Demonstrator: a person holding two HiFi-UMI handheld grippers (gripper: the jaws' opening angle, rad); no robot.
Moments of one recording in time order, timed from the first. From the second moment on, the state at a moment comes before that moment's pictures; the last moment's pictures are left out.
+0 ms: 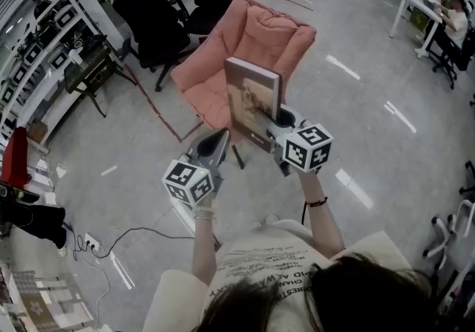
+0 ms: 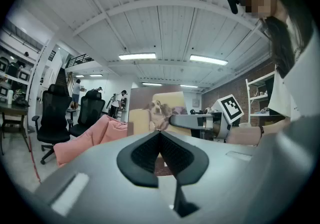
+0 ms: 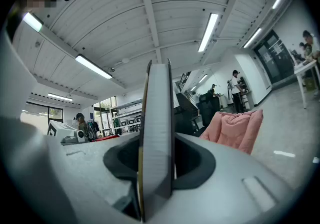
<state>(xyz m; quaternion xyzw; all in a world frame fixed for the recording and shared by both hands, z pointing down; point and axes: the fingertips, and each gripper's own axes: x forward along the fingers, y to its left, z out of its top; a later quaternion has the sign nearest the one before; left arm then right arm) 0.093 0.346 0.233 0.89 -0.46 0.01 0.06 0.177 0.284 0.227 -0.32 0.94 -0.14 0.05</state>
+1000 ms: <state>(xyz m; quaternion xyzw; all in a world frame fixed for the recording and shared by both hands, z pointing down) 0.087 0.317 0.261 0.87 -0.49 0.00 0.10 0.180 0.243 0.256 -0.31 0.93 -0.18 0.03</state>
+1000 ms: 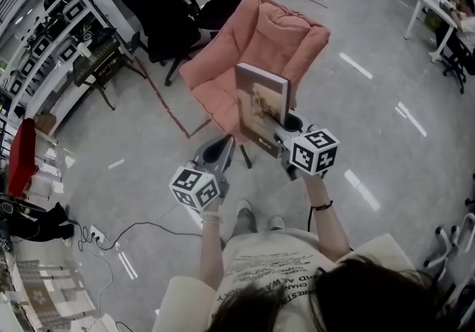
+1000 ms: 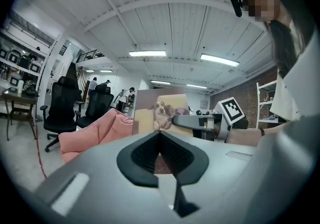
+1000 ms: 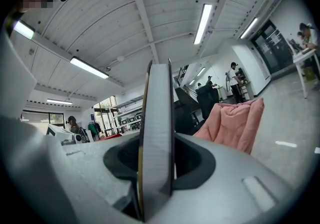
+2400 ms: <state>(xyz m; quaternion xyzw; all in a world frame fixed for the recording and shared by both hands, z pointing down) -0.097 0.136 0.292 0.91 -0.40 0.02 0.13 0.011 0.075 0.307 -0.42 0.88 -0.23 0.03</state>
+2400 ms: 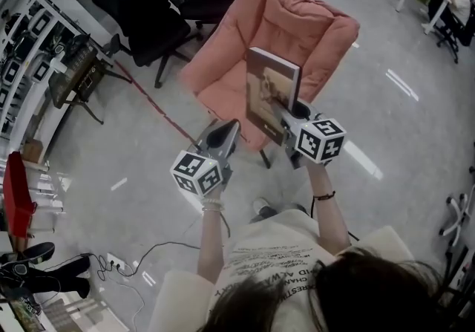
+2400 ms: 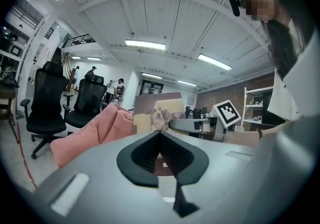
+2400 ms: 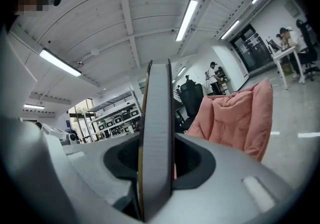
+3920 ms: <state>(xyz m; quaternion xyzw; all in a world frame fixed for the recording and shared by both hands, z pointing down) -0.171 -0.077 0.324 0.89 -0.41 0.02 0.19 -0.065 -0.147 0.343 -0.40 0.88 -0.26 -0.03</state>
